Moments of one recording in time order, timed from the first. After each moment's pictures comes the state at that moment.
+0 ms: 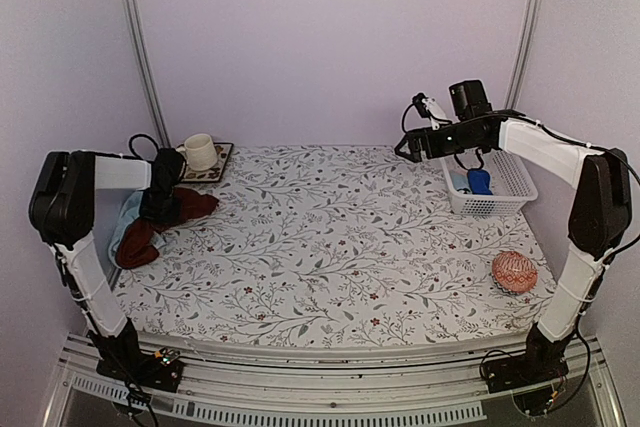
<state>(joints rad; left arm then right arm) -0.08 1.86 1.16 -0.51 -0.54 -0.10 0.33 1.80 1.57 -0.46 -0.34 -0.01</state>
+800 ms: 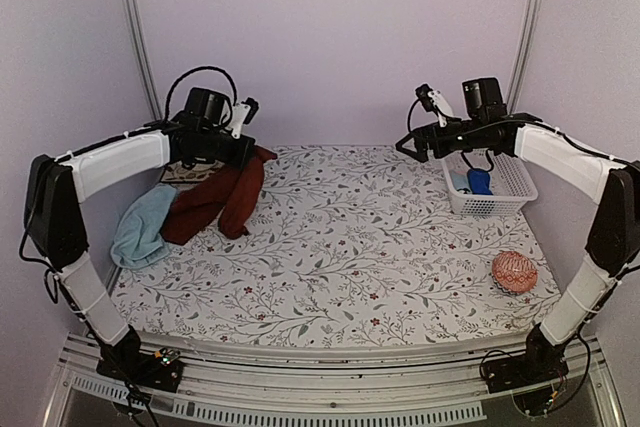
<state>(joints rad) -0.41 1.72 1.43 -0.37 0.01 0.05 0.34 1.67 1.46 -0.38 -0.44 -0.09</state>
